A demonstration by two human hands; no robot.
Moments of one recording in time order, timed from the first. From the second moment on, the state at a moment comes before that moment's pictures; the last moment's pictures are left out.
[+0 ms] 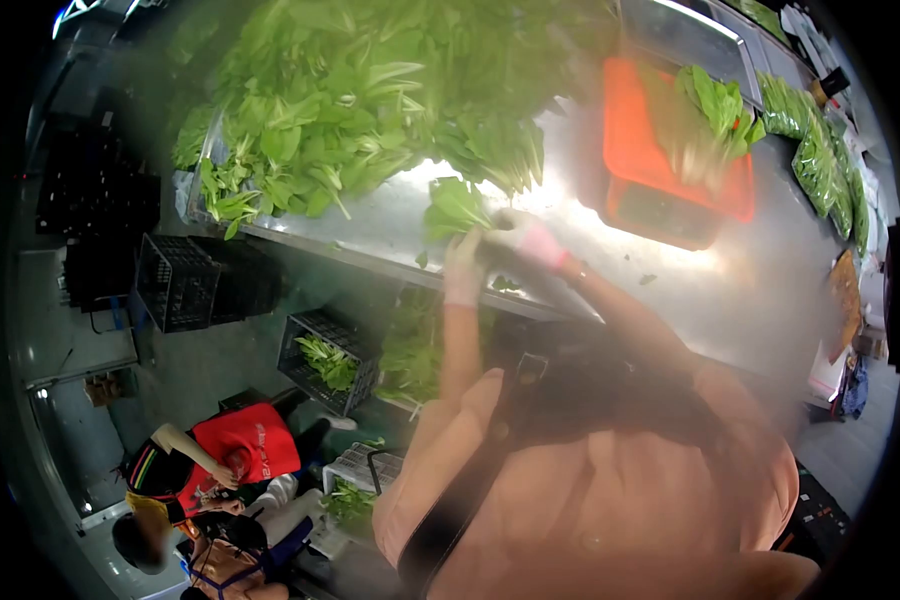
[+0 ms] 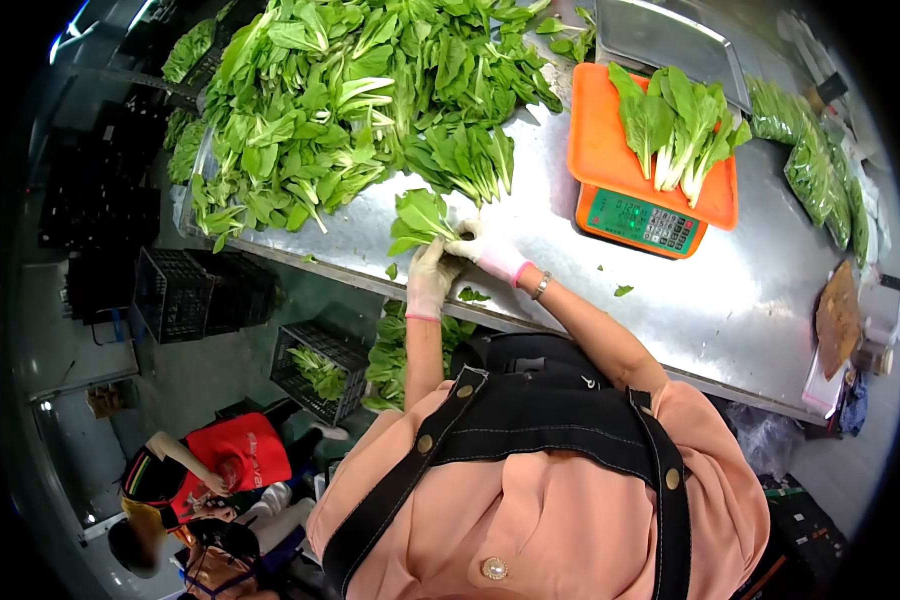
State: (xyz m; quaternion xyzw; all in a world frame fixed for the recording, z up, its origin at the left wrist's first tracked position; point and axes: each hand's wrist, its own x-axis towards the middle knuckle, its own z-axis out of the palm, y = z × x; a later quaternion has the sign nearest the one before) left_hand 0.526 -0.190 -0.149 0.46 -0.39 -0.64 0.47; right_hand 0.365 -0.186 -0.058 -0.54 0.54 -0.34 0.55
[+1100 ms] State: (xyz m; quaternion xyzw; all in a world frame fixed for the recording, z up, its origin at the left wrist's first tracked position) left_hand 0.519 -0.197 -0.074 0.38 -0.06 -0.66 0.65; right_hand 0.331 -0.183 -0.071 -0.73 0.51 -0.26 0.39
